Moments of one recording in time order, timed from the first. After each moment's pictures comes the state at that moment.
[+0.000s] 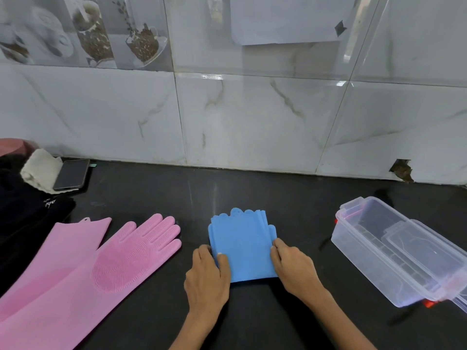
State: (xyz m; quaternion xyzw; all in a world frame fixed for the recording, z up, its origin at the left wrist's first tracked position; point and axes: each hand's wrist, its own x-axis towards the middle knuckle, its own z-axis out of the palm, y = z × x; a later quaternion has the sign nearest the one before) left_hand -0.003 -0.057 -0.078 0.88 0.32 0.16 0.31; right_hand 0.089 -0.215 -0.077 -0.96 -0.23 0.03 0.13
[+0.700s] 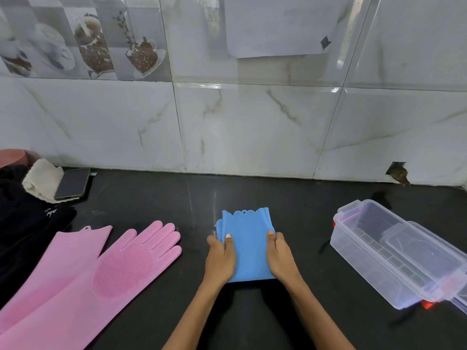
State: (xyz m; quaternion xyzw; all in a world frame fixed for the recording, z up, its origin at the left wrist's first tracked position) left_hand 0.043 -0.051 -0.066 0.78 0.27 0.06 0.56; right_hand 0.097 -0.177 -0.074 -0.86 -0.02 0.09 0.50
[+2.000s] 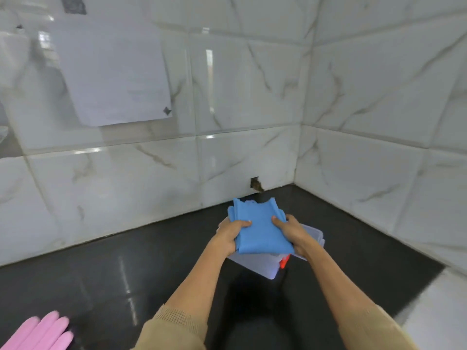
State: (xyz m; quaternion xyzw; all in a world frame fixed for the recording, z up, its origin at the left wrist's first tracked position) left_hand 0.124 -0.253 0.037 0.60 0.03 -0.24 0.77; right_hand 0.095 -0.424 0.026 -0.71 0.18 -0.02 0.68
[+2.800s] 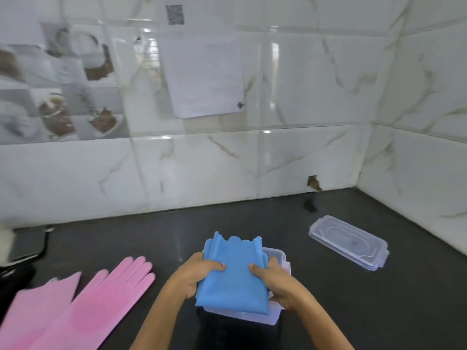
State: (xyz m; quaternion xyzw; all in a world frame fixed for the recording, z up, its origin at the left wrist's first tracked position) left_hand -0.011 -0.064 0.024 0.71 0.13 -0.19 0.66; right_hand 0.002 -0.258 -0.006 -0.72 0.09 0.23 0.65
